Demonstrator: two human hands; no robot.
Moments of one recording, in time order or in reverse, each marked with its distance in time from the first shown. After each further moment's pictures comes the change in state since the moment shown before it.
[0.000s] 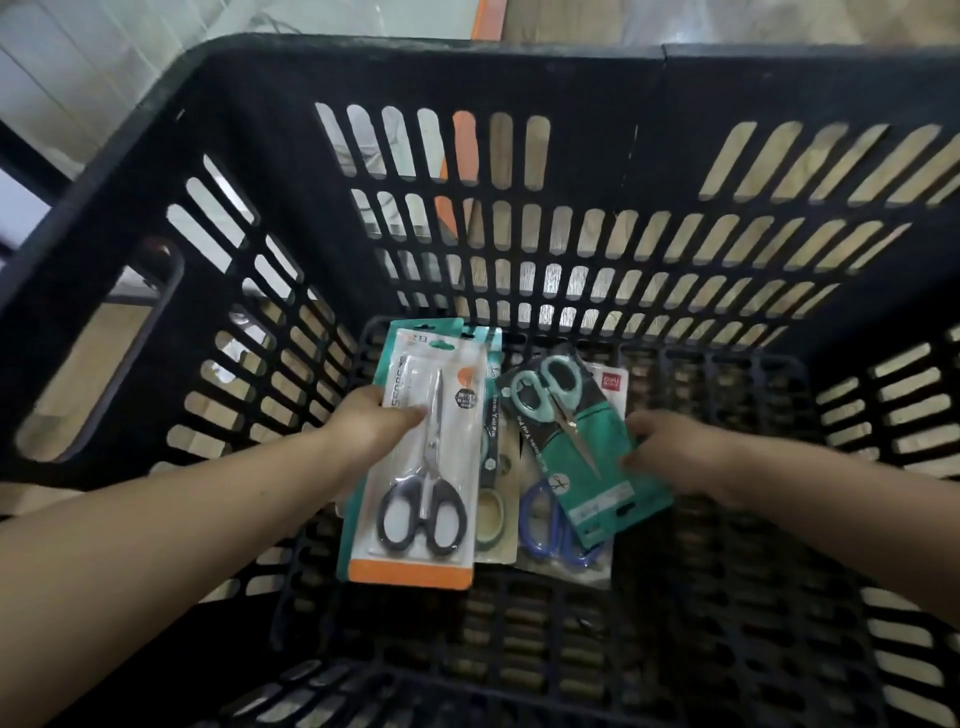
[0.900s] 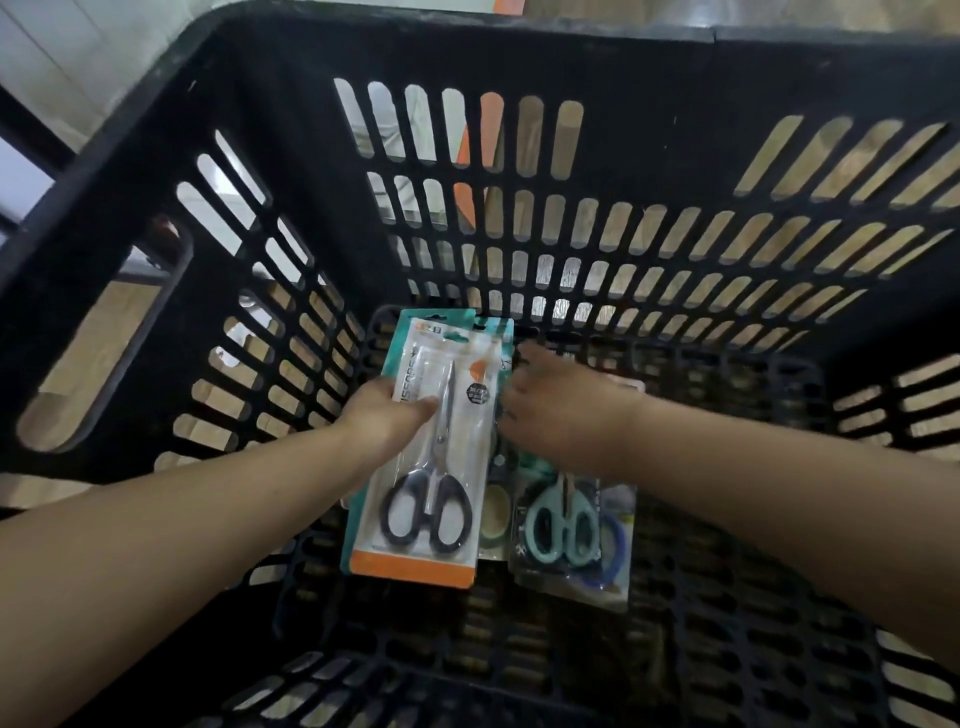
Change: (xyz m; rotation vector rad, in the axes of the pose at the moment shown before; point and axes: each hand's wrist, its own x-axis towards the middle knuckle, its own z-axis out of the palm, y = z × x) left_hand 0.008 -0.004 0.005 0.078 0.071 0.050; right_hand 0.012 -0.070 0.028 -1.552 0.209 -1.007
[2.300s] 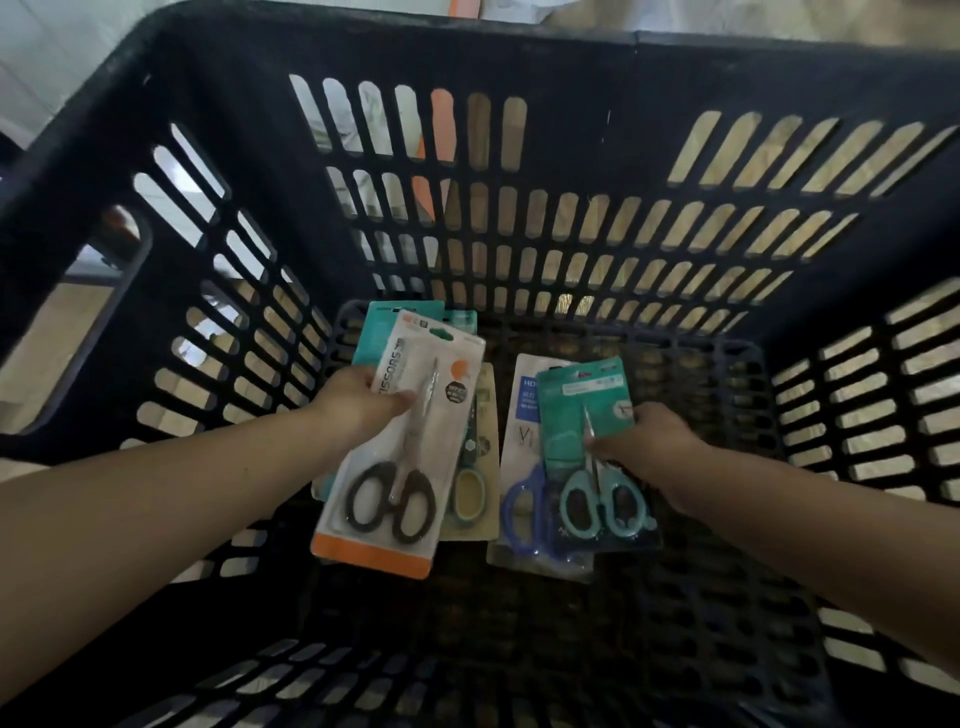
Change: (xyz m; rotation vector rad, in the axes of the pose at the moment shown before) left_hand -0.004 0.005 0.001 -0.001 -0.093 0.032; right_hand -0.066 -0.021 0.051 1.751 0.019 1.432
